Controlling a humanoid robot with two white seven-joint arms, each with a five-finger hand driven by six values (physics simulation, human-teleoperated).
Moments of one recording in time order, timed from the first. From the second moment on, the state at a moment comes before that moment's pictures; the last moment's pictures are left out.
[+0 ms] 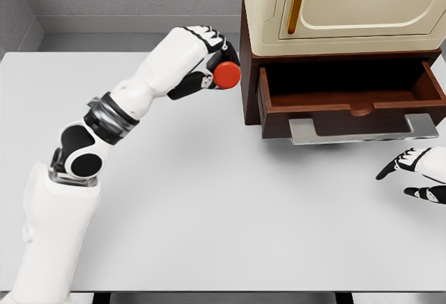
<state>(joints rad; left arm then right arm) -0.36 0.09 -0.18 -1.76 -0.63 -0.46 -0.36 0.33 -1.18 -0.05 -1.73 0.04 -0.61 0.35</state>
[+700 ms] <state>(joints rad) -0.41 0.00 -0.30 -1.80 -0.97 -0.45 -0.36 0.33 -1.18 -0.05 -1.73 0.04 -0.61 0.35</state>
